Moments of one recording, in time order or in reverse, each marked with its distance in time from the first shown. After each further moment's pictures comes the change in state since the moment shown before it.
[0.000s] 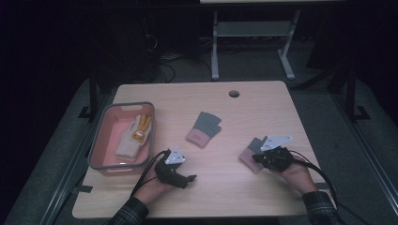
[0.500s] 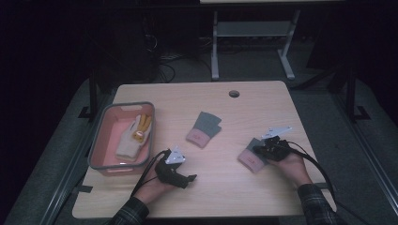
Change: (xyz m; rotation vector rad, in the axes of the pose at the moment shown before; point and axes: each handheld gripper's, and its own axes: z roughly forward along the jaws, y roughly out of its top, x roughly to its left) left arm 0.000 0.001 0.000 0.003 0.002 -0.002; right arm -0.033 0.002 0.024 0.000 -0.018 0.131
